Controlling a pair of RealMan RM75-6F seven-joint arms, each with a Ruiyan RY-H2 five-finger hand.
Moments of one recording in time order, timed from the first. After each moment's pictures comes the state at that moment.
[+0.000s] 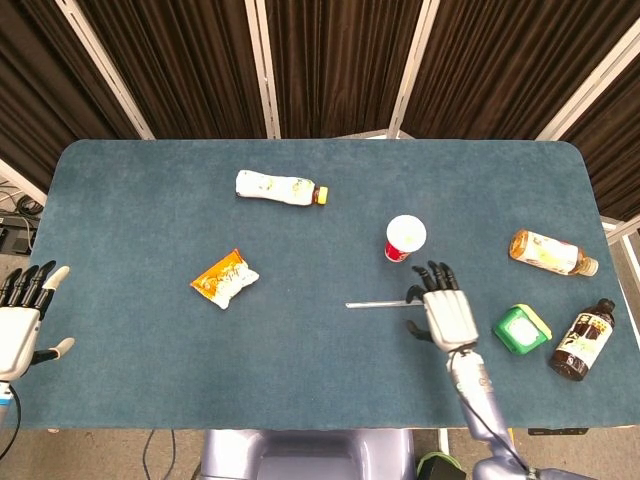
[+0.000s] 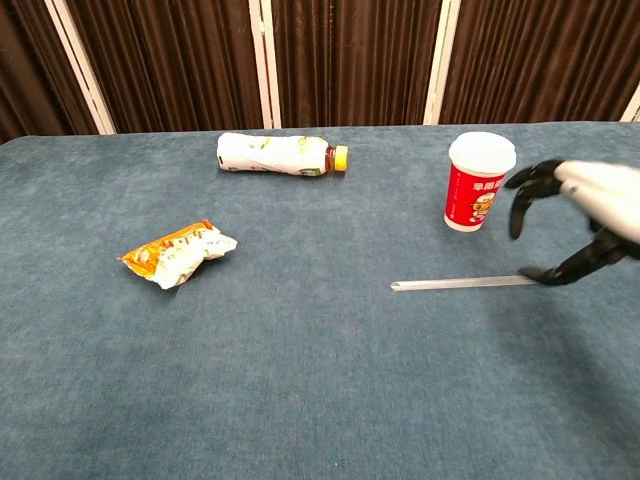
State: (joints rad) left arm -0.14 -1.11 -0.04 -1.60 1.48 1.43 0.11; right arm 0.40 -1.61 0.18 -1.59 -1.24 1.22 -0.44
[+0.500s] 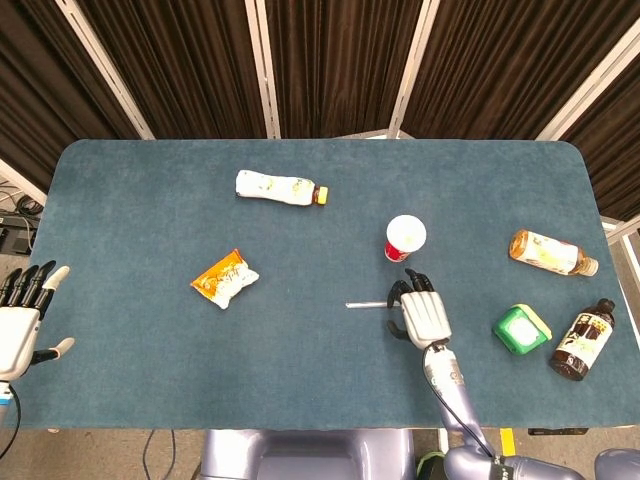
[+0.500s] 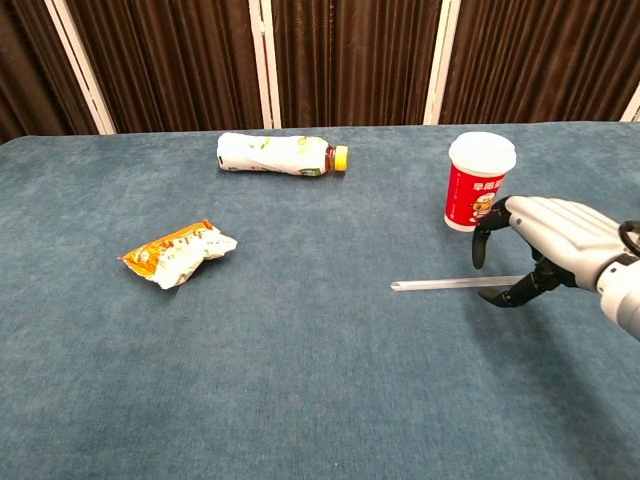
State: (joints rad) left arm -0.14 -1.11 -0.04 -1.60 1.48 1.43 0.11; right arm 0.45 -1.76 0.20 -1.41 -1.21 1.19 -0.44
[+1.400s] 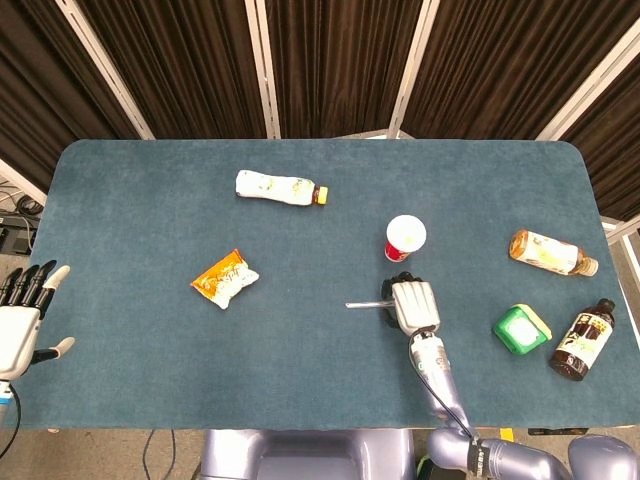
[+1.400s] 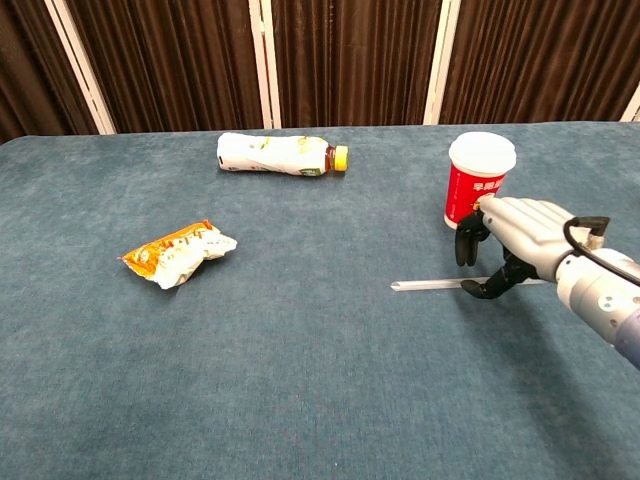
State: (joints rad) left arm -0.14 -1.10 -0.04 -1.60 1.48 1.43 0.10; right arm 0.53 -1.84 0.24 -1.31 -1.11 1.14 -0.52
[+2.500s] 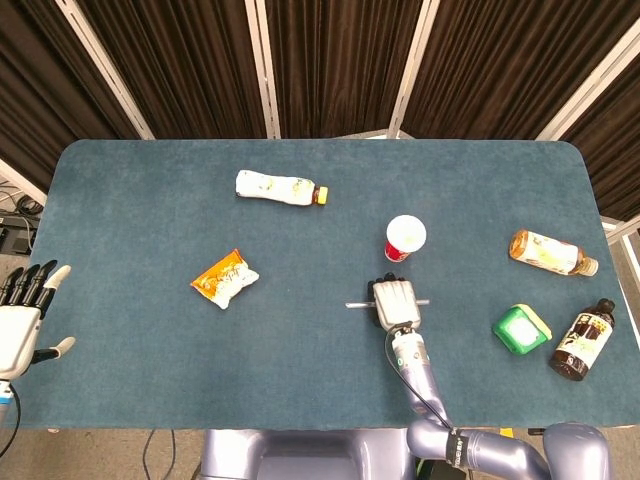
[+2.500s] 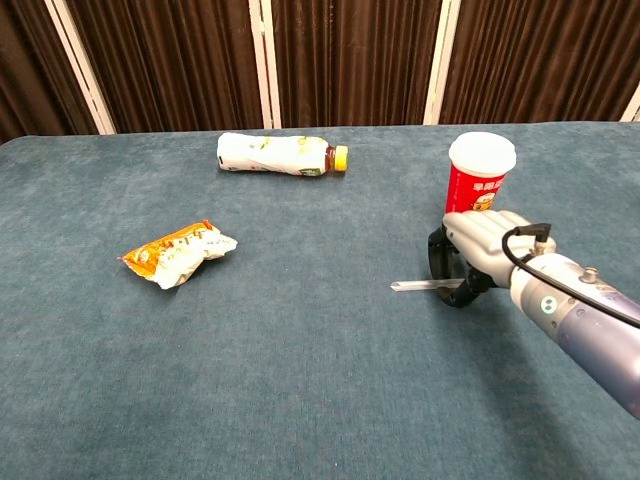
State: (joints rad) left arm -0.15 -1.10 -0.04 -1.60 1.48 1.42 0.10; right arm 0.61 -1.92 0.26 -1.27 -0.96 1.11 -0.69
